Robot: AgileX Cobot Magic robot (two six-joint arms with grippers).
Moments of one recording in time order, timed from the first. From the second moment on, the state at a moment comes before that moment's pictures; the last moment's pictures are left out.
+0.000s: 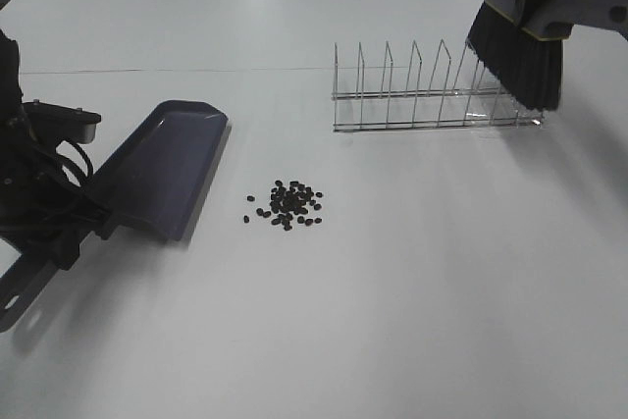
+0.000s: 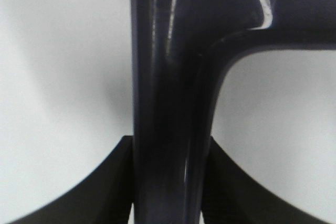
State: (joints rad) left arm -0.28 1.89 -1.02 0.04 0.80 -0.05; right arm 0.08 2.05 -1.87 -0.07 1.09 0.09
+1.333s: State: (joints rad) left arm -0.42 1.92 -1.12 0.18 0.96 -0.11; right arm 0.40 1.94 -1.23 -0.47 0.80 0.46
